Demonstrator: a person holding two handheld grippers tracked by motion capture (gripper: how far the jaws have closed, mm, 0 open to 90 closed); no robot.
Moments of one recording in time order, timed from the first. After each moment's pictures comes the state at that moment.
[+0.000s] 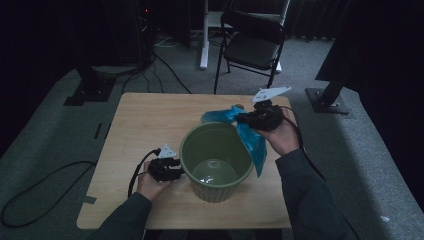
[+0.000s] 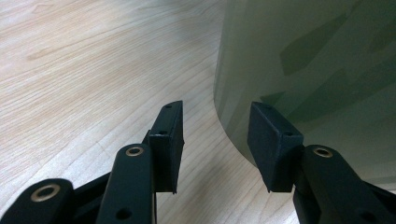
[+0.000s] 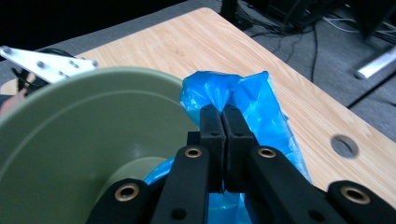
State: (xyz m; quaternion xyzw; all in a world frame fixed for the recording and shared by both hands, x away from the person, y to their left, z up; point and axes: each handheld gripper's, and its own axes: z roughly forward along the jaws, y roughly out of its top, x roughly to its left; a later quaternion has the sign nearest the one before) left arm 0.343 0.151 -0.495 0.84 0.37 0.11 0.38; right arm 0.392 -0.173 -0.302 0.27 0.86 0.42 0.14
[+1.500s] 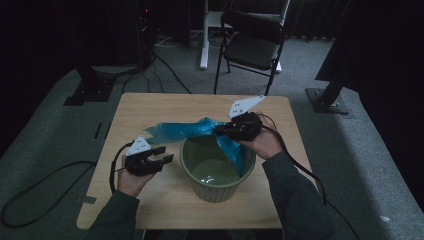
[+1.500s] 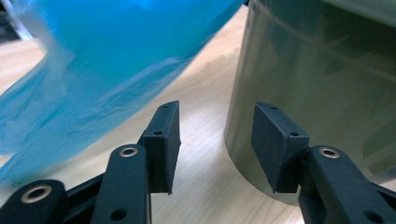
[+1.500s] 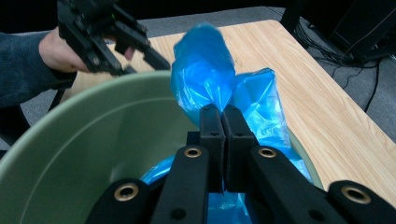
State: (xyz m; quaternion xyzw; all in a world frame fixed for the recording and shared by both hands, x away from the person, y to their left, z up) left arm 0.328 0.208 -0.442 0.79 0.35 0.16 0.48; right arm 0.381 -0.127 -0.320 0.14 0.89 0.43 0.10
